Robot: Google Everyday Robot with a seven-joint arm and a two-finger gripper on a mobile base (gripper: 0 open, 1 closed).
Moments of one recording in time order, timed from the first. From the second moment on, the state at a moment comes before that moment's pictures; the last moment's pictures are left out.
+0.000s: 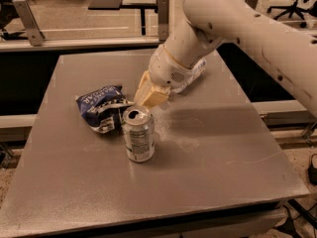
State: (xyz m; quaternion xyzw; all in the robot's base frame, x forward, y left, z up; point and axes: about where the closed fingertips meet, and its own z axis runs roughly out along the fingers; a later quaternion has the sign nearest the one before) arm 0.536 0.032 0.870 -0.76 0.57 0.20 0.23
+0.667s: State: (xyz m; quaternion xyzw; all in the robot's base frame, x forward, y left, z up) arm 0.515 0.006 0.867 -0.77 0.57 0.21 0.22
